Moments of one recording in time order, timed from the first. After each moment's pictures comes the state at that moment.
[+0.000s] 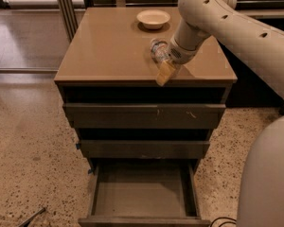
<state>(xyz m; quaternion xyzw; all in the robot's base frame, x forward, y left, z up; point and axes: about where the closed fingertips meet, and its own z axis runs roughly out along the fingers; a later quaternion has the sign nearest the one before) 0.699 -0.109 0.804 -0.42 0.89 0.03 0.18</state>
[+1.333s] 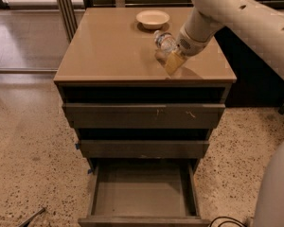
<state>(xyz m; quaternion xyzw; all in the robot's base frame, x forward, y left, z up) 0.697 -0.124 0.844 -0.40 0.89 0.02 0.21</state>
